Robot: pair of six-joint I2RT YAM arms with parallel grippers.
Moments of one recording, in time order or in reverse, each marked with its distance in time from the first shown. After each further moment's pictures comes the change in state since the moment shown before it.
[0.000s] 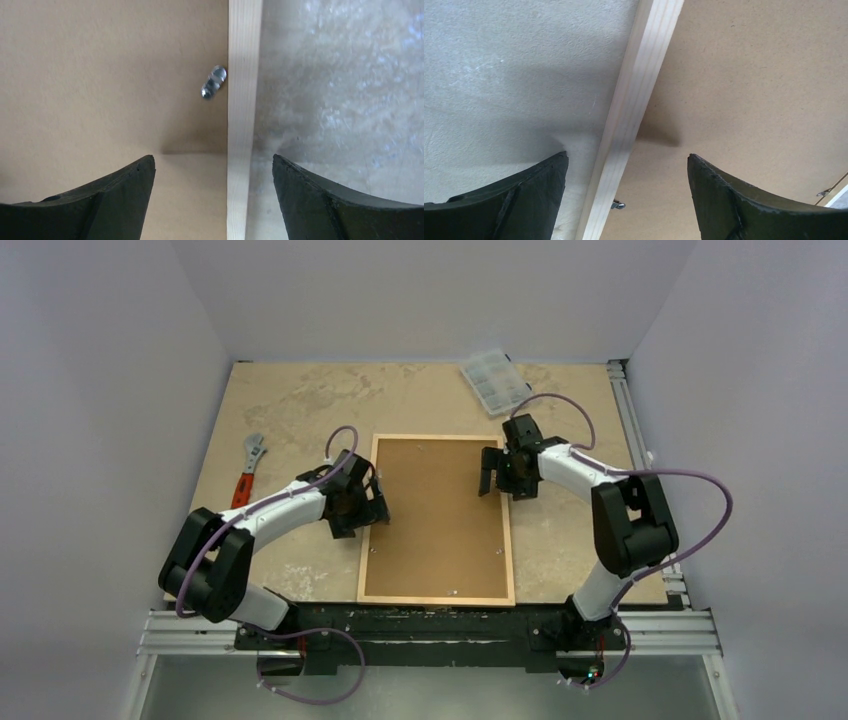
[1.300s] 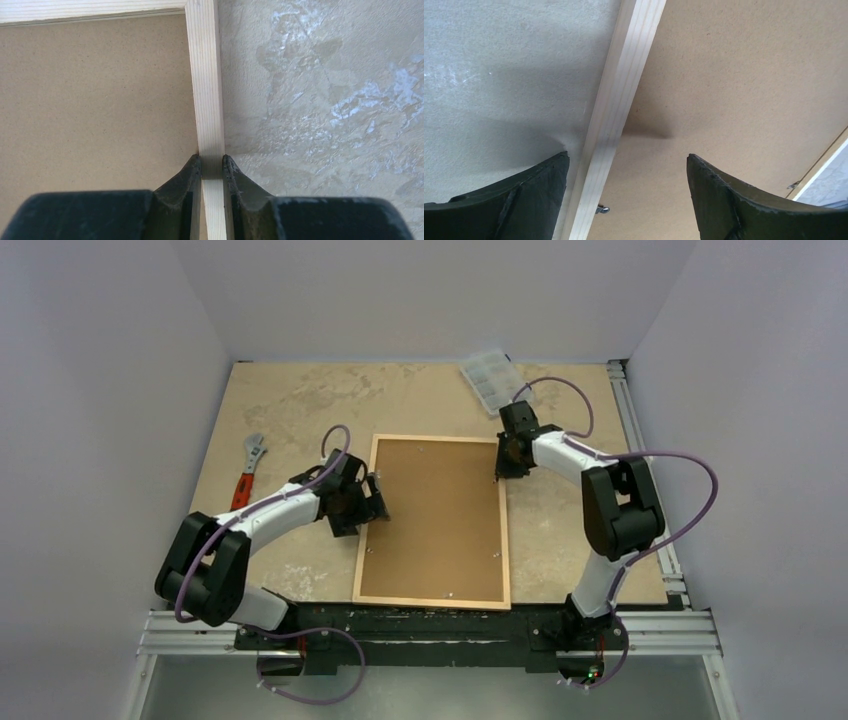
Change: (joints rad) left arm 0.038 -0.023 -0.033 0.072 0.069 0.018; right arm -0.011 0.140 0.146 0.059 0.166 0.013
